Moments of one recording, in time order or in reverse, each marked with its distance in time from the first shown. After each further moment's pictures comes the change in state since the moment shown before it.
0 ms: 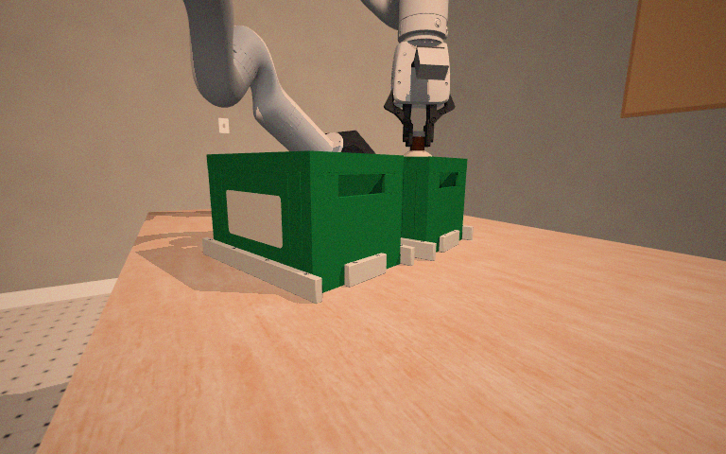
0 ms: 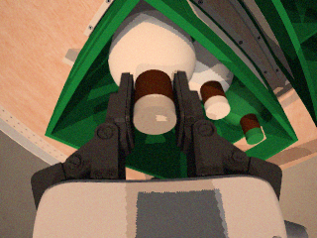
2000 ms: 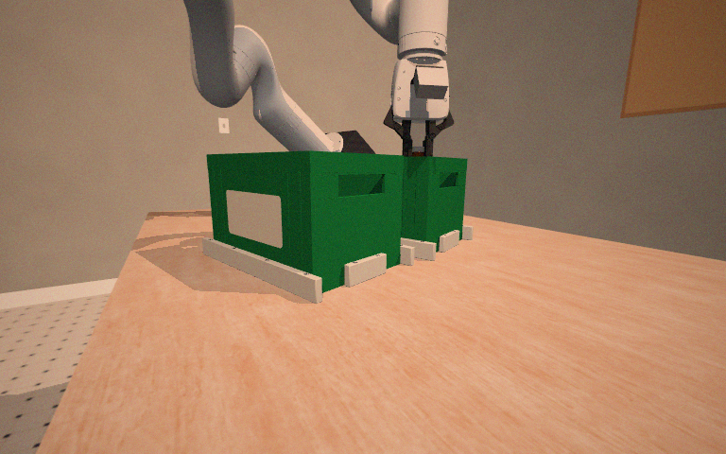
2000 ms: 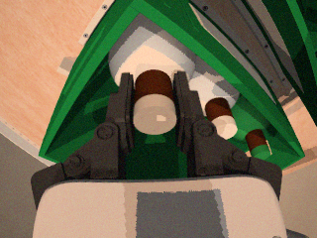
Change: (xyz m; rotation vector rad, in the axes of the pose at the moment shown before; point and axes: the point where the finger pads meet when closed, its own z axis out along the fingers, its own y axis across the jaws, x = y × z) arm 0.000 0.000 0.027 0.000 0.000 0.000
